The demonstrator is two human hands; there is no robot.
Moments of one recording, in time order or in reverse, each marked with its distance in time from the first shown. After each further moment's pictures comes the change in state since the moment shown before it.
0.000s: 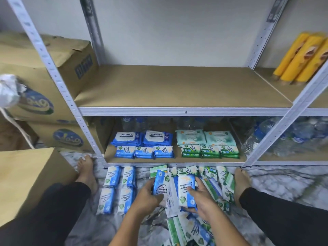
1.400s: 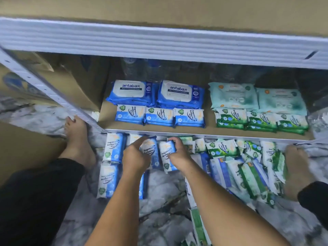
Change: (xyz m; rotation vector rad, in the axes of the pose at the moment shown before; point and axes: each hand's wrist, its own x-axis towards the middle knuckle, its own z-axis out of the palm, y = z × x) left_hand 0.222 -0.102 -0.089 0.224 0.389 -0.274; right_hand 0.220 0.010 0.177 -0.595 -0.132 -0.043
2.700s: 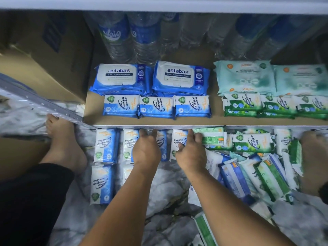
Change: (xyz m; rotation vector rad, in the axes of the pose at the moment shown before) left_hand 0.042 0.007 0.063 0.674 -0.023 0.253; right_hand 0.035 0.047 0.001 -0.600 0.432 -0.080
